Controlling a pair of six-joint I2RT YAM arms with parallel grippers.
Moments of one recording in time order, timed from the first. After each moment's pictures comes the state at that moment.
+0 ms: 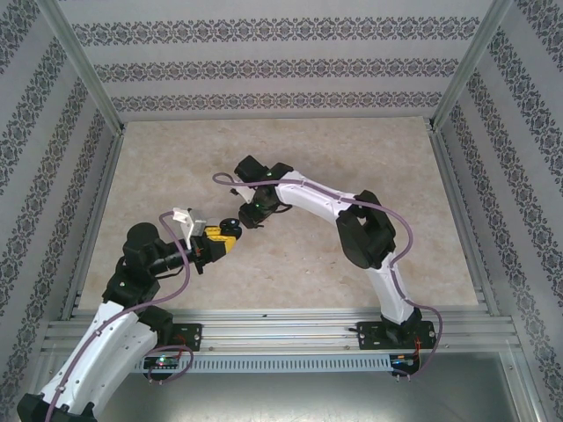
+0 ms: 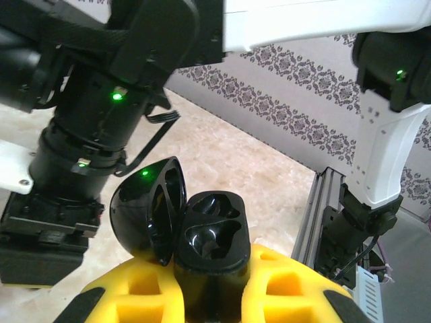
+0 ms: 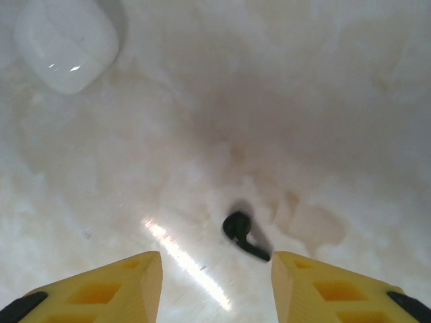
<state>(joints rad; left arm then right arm) -0.31 0.51 0.45 -0.12 0.77 -0.19 0.79 2.21 1.87 -0.91 -0.13 0.02</state>
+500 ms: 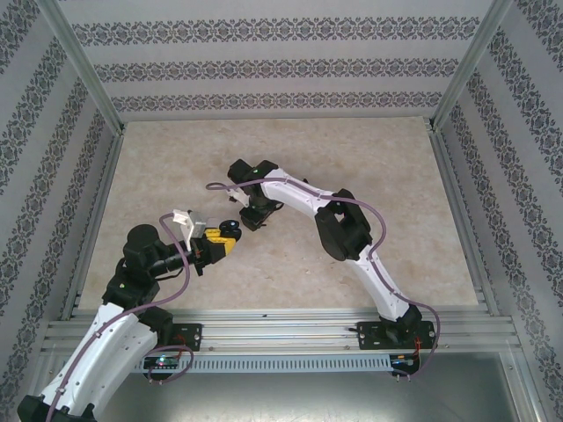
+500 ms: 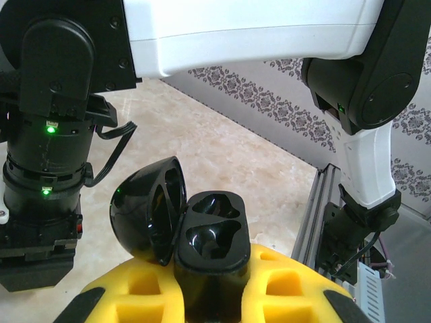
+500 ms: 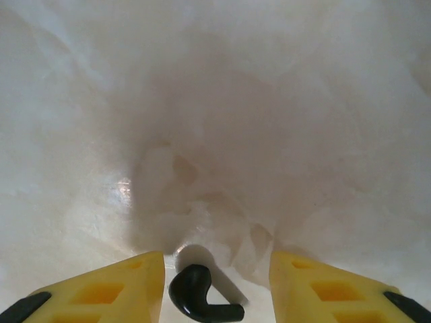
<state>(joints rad) -0.31 0.50 0.44 -0.13 0.76 -0.19 0.79 2.44 2.13 -1.14 -0.06 -0.09</state>
